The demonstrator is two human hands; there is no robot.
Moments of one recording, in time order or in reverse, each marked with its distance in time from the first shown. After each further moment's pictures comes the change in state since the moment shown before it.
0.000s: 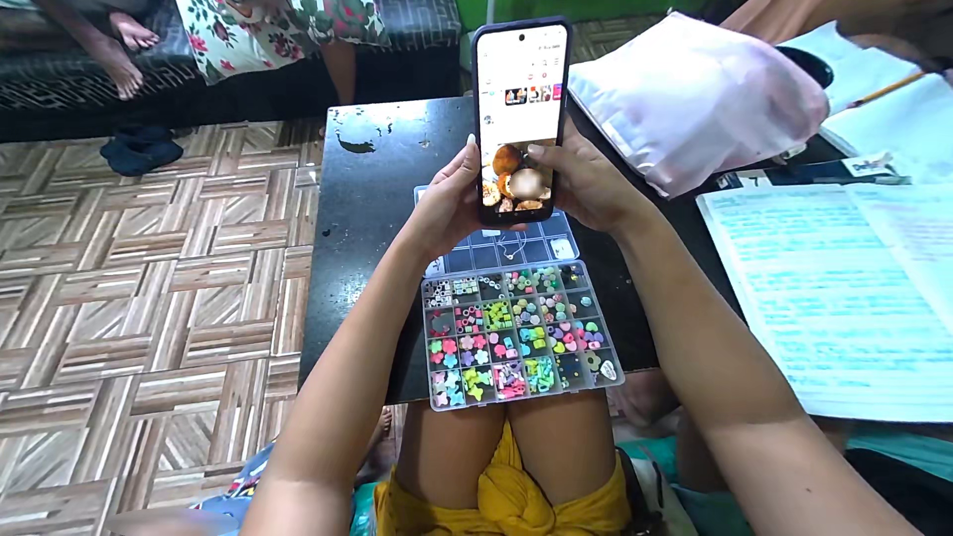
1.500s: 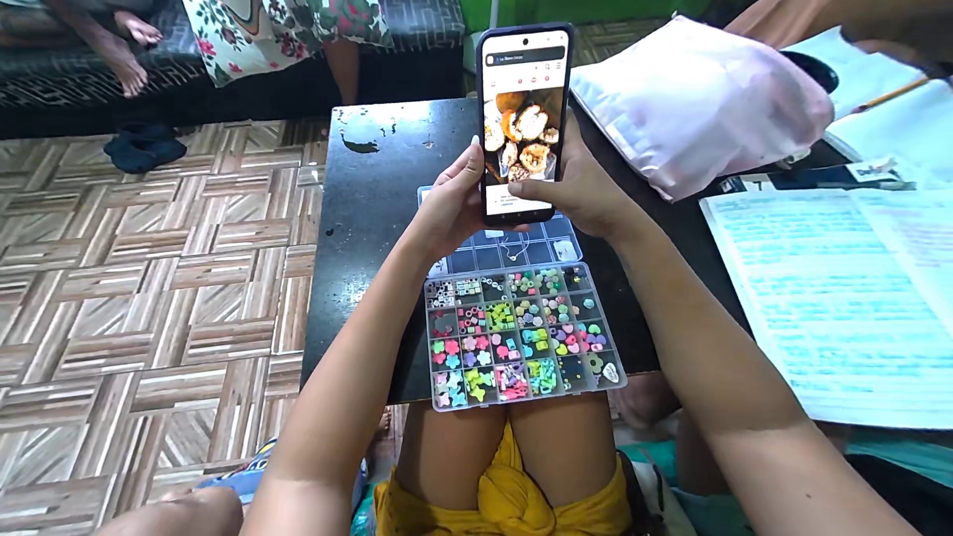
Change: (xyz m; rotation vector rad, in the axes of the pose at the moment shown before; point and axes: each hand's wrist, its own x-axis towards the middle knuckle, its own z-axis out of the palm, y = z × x) left_hand -0.003 0.001 0.006 0.006 0.079 0.006; right_hand 0.004 0.009 0.008 -0.215 0.151 -0.071
